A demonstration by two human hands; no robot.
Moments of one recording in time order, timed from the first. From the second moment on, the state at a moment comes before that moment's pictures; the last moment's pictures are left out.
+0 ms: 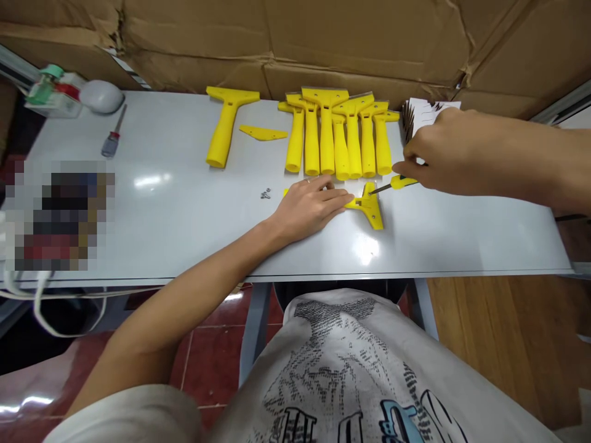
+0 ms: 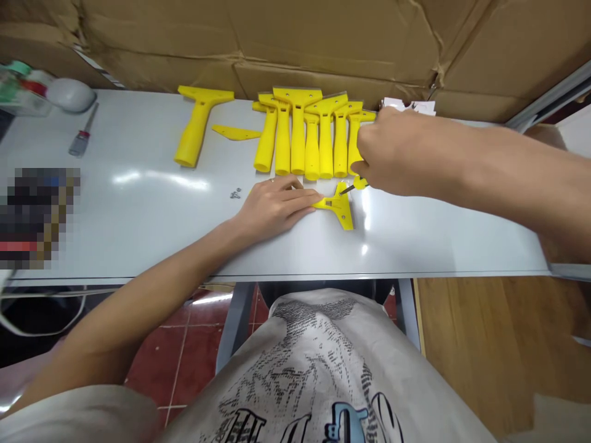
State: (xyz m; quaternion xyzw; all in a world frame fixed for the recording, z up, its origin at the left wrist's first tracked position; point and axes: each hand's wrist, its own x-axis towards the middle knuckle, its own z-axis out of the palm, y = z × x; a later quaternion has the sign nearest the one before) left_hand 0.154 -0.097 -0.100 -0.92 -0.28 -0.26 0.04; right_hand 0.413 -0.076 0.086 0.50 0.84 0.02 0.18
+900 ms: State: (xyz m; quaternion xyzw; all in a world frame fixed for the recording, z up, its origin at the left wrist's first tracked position) left_hand 0.156 -0.097 -0.098 -0.92 -0.27 -0.29 0.04; right_hand 0.472 -0.140 0.072 0.32 0.94 0.02 -0.07
